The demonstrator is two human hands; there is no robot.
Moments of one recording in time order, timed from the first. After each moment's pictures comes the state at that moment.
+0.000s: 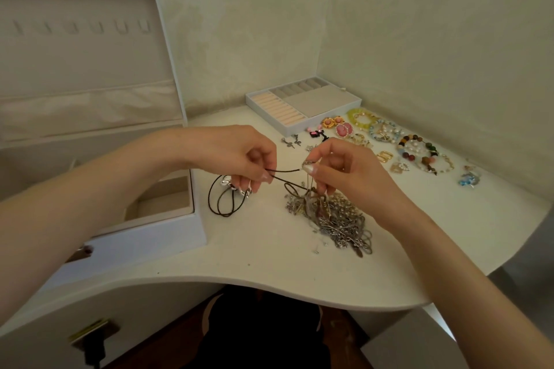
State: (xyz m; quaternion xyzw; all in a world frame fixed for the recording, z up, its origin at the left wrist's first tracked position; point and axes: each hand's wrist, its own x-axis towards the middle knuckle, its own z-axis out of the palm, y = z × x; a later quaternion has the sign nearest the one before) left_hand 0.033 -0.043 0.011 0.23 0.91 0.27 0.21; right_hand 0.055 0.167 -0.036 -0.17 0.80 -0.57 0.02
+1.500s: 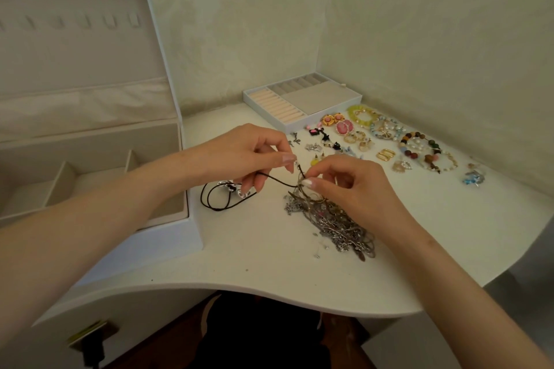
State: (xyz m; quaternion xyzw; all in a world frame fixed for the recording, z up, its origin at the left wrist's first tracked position) left_hand 0.036 -0.029 -0.006 0.20 0.87 0.42 0.14; right_hand 0.060 0.171 -0.053 -0.19 0.85 -0.49 -0.07
